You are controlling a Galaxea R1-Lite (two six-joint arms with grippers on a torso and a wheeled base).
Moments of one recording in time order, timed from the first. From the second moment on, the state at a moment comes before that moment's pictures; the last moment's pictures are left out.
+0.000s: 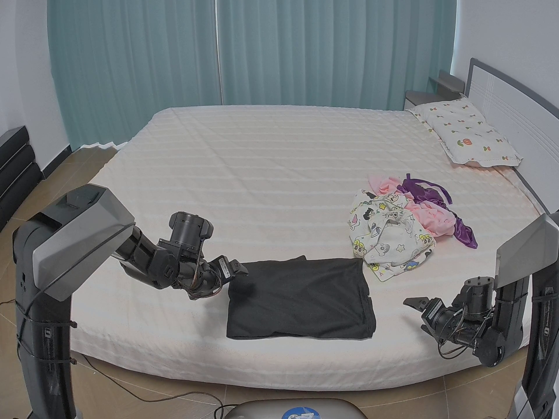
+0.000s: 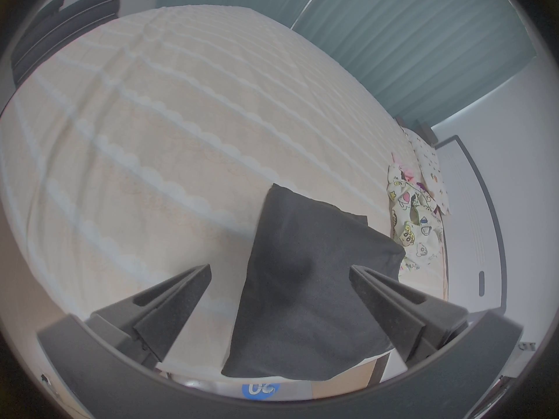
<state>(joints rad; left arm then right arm) -0.32 2.36 -1.23 -0.29 -0.16 -0.70 0.14 2.37 -0.21 -1.55 0.14 0.95</state>
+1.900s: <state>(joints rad) -0.36 2.44 -1.19 -0.41 -0.20 -0.65 0.16 2.38 -0.21 -1.55 0.14 0.95</state>
